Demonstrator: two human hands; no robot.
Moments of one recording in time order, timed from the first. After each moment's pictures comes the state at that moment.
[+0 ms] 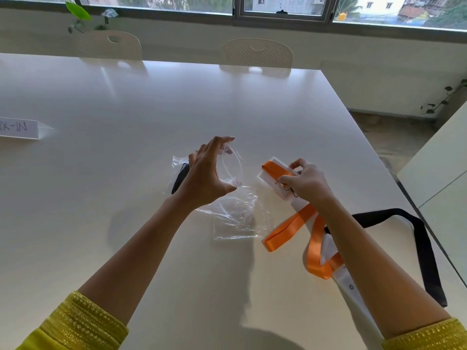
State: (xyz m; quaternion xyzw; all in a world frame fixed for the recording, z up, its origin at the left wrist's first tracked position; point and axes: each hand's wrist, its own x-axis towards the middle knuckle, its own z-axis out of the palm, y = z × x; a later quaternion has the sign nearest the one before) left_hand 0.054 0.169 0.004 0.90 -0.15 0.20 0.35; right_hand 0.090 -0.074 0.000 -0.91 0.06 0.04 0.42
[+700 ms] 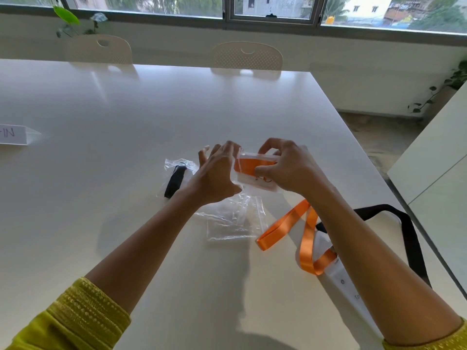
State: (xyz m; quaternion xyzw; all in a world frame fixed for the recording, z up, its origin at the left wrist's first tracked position) left_hand 0.070 0.139 0.011 0.94 -0.19 0.14 0.26; right_hand 0.053 -0.045 0.072 -0.93 -0.09 -0.01 0.37
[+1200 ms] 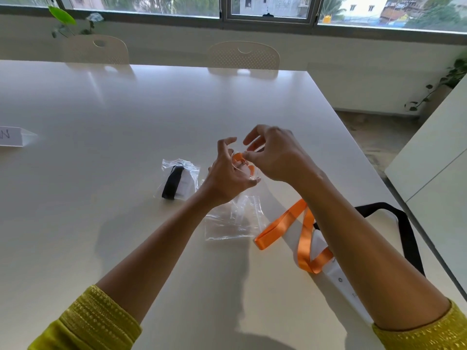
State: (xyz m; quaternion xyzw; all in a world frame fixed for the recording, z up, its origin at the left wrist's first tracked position) left_hand 0.065 0.111 0.007 0.86 -0.12 0.08 0.49; right_hand 0.058 -0.025 0.094 -0.93 -0.14 -0.04 0.34
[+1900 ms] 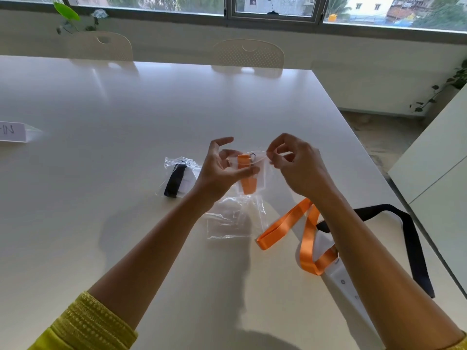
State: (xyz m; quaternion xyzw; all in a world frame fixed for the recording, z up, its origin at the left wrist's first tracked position) left_hand 0.057 0.126 0.011 0.75 -0.06 0.04 0.66; right_hand 0.057 -0.061 0.053 -0.89 -0.11 -0.11 0.43
